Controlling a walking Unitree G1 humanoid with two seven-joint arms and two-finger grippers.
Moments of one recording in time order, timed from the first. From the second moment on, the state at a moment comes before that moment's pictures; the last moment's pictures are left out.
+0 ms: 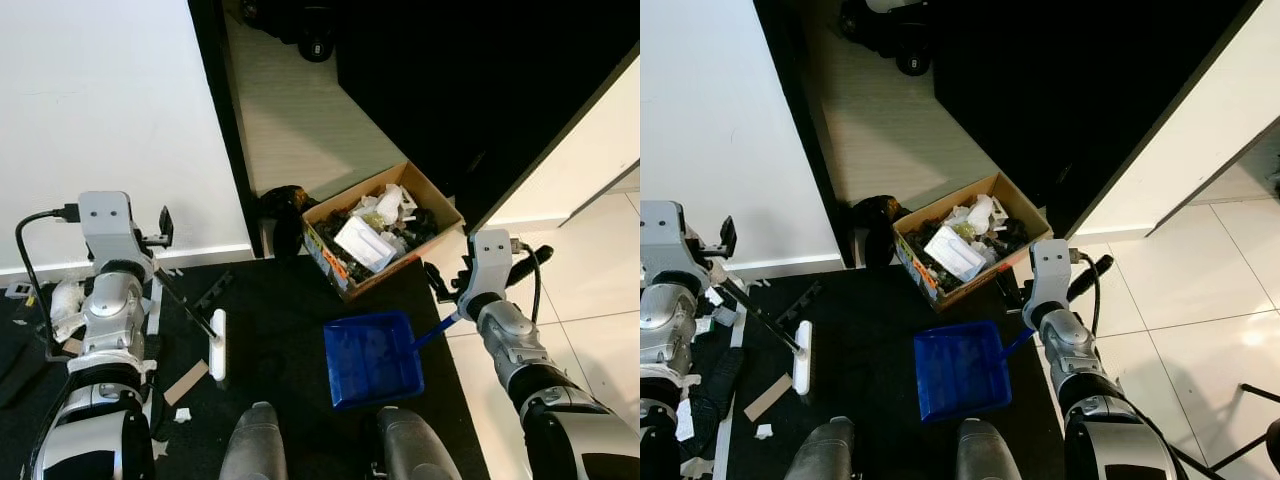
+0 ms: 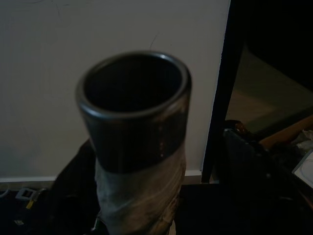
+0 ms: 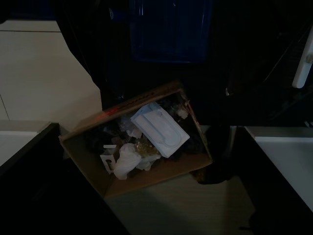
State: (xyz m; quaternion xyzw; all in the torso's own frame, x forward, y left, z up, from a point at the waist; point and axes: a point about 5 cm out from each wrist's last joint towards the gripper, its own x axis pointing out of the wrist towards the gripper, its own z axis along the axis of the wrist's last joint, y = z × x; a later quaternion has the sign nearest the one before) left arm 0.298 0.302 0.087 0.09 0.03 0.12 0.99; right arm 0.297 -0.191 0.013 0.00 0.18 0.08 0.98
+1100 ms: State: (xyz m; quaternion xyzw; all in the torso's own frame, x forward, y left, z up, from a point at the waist) left arm 0.290 0.304 0.073 0.09 0.06 0.13 0.99; right arm 0.297 -0.191 0.013 0.00 0.18 0.08 0.98
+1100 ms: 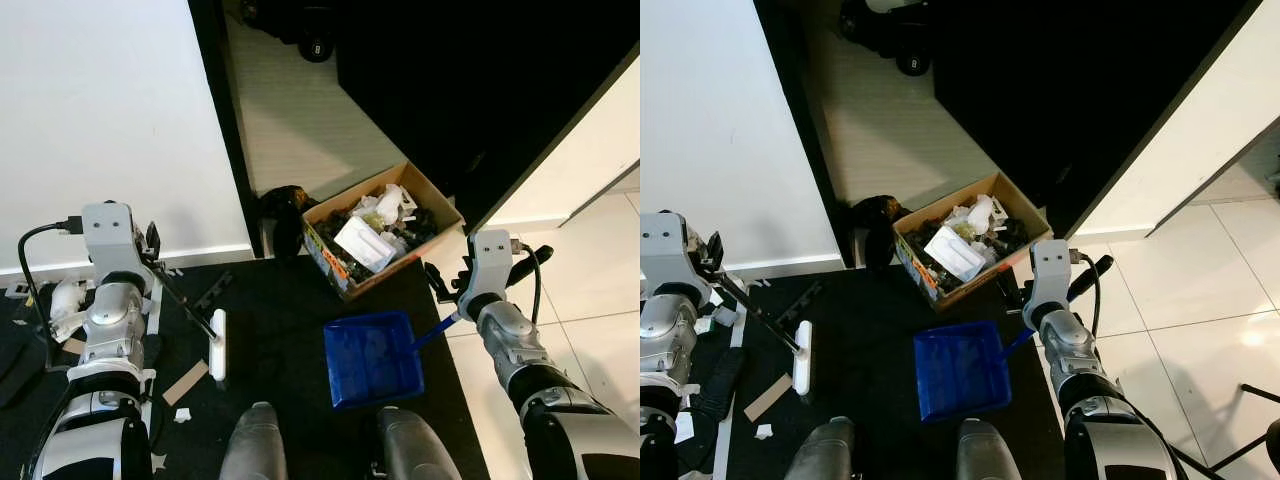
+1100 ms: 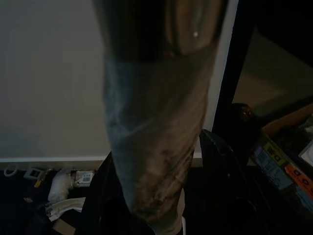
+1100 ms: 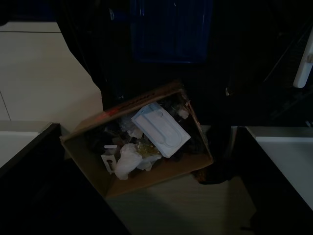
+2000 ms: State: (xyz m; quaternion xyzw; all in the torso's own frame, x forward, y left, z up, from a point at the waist) left arm 0.286 0.303 0.071 0.09 0.07 0.13 0.99; right arm 0.297 -0.190 0.013 0.00 0.18 0.08 0.98
